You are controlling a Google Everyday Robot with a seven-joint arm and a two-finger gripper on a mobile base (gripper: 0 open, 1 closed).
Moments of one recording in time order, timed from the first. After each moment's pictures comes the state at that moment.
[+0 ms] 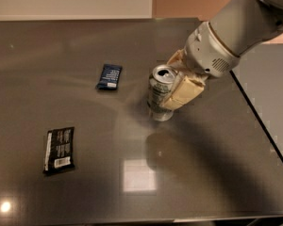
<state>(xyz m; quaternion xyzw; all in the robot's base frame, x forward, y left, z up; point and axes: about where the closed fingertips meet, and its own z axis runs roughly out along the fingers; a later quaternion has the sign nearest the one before) 0.465 -0.061 0.935 -0.69 0.65 0.16 0.25</state>
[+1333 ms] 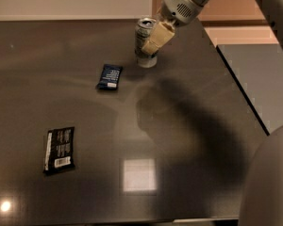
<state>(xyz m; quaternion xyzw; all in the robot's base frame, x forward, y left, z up) 0.638 -0.033 0.964 -0.64 0.70 0.15 0.27</state>
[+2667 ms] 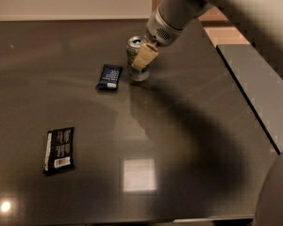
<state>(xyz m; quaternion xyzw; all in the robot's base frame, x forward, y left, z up) 0.649 -0.006 0.909 -0.60 0.74 0.11 0.27</state>
